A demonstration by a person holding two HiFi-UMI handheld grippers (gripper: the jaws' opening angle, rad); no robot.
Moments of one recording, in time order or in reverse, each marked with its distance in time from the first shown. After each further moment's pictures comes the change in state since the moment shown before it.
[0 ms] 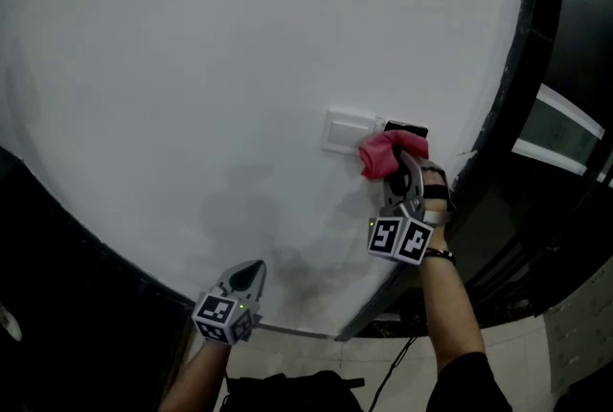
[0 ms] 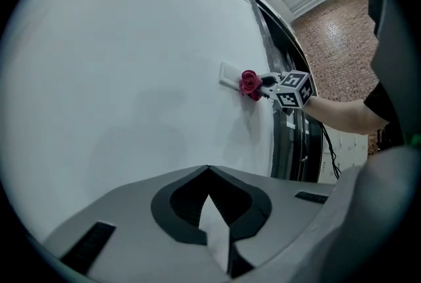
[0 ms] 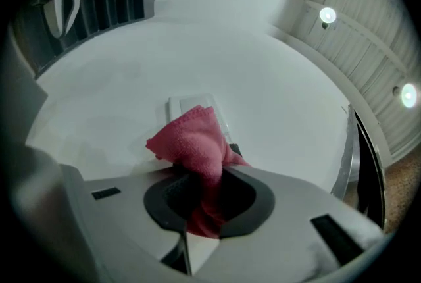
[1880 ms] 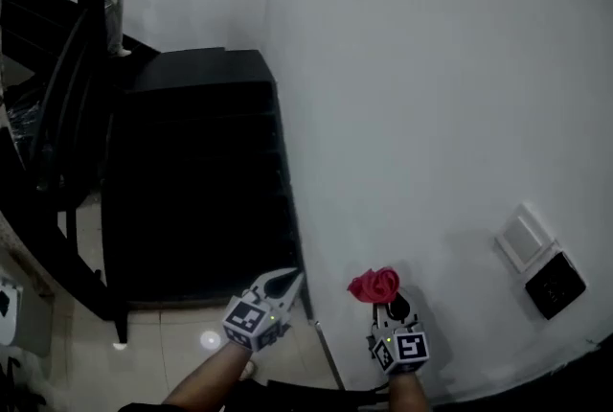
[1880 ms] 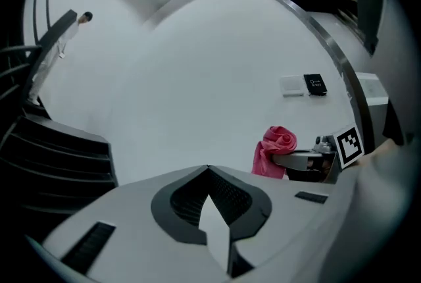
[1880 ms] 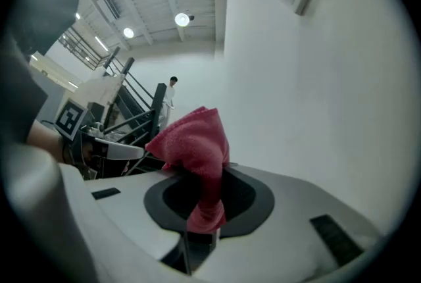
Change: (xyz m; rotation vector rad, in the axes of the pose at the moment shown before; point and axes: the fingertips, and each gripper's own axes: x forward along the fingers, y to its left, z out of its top) left arm -0.162 0.025 0.017 0.149 -0.170 0.901; right arm -0.111 0.256 0.169 1.279 -0.690 1.229
